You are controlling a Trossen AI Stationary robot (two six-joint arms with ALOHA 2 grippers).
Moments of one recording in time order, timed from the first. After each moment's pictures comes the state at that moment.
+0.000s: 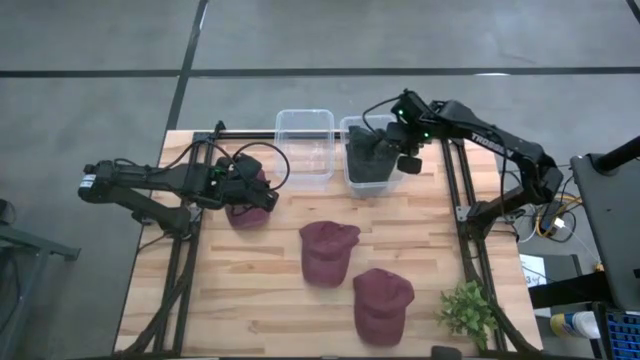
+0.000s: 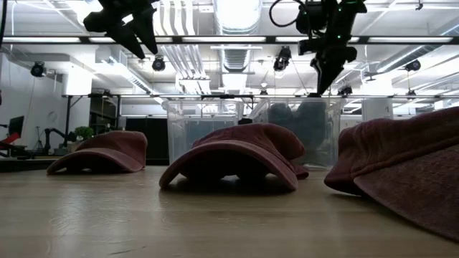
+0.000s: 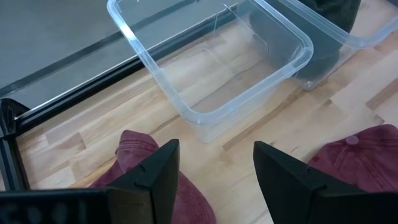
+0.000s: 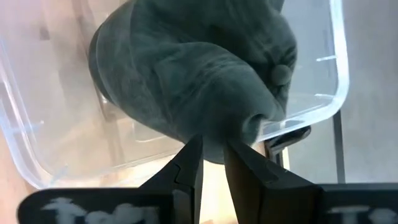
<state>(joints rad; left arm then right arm) -0.08 1.20 1.22 -1.07 -0.68 -0.89 -0.64 1.44 1.36 -1.10 0.08 -0.52</state>
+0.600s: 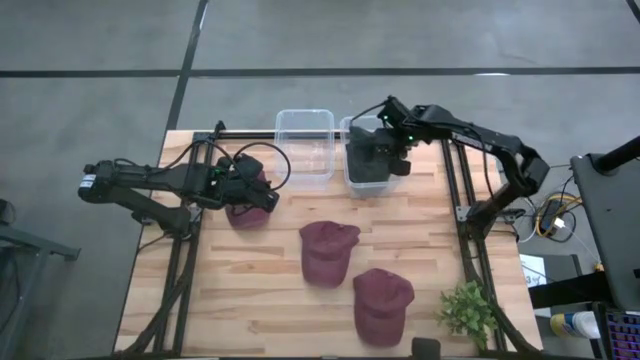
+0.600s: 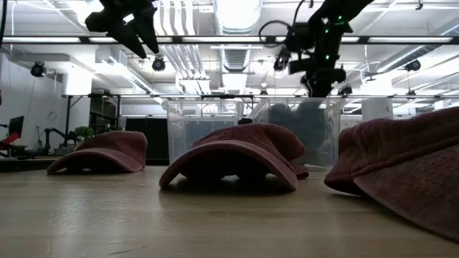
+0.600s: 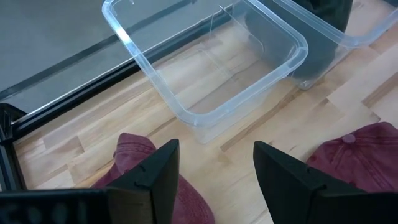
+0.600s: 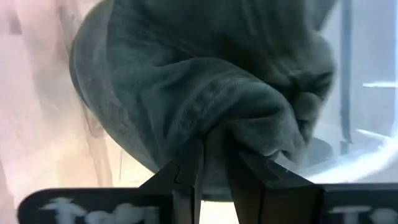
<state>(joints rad) -0.08 1.20 1.22 -1.05 -0.67 -0.86 -0.64 1.57 1.31 -0.98 0.08 -0.56</state>
